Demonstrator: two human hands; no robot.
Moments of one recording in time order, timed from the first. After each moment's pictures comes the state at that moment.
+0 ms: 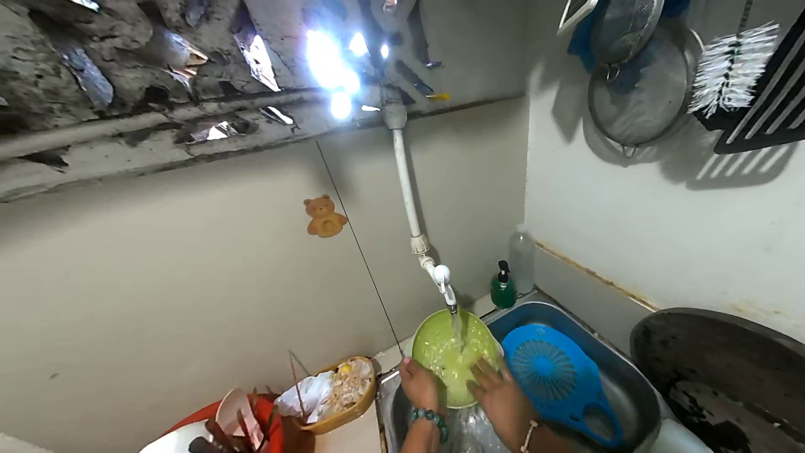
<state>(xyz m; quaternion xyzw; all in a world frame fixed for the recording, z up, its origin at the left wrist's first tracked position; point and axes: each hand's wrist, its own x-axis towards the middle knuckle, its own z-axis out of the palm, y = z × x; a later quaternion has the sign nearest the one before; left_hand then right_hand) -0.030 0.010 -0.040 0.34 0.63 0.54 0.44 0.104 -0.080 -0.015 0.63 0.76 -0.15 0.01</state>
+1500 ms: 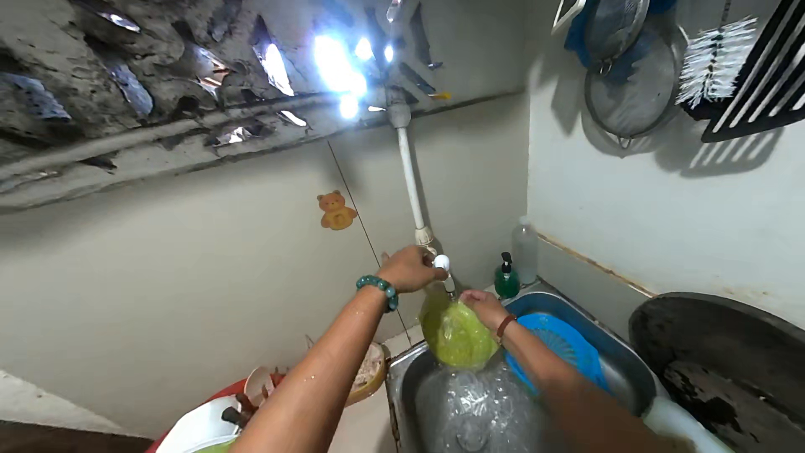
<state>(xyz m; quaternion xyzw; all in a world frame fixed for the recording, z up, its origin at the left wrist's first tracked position) -0.049 0.046 0.229 0.85 0.48 0.06 0.23 0.118 -0.006 0.071 0.62 0.42 -0.47 -0.47</state>
